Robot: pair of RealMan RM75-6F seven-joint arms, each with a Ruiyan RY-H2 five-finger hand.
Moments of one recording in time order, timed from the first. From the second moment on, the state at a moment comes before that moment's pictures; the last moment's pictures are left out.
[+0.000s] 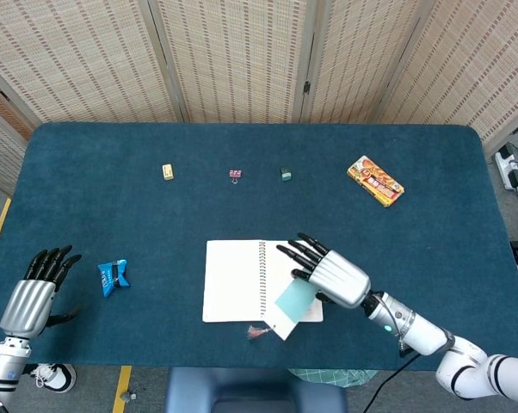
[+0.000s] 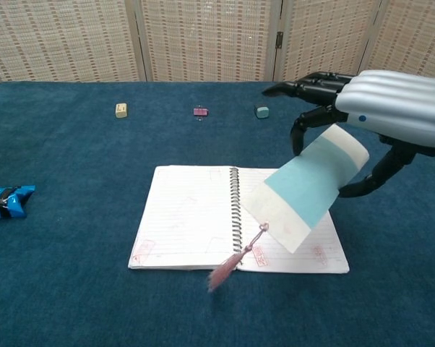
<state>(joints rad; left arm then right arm) -0.20 -1.23 -0.01 -1.43 1.55 1.41 -0.03 0.65 -1.34 -0.02 -1.46 -1.87 1.19 -0.05</state>
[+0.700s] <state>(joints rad) -0.21 -1.25 -0.03 -1.42 1.50 1.39 0.00 0.72 -1.34 -0.08 -1.33 -2.00 1.14 -0.14</state>
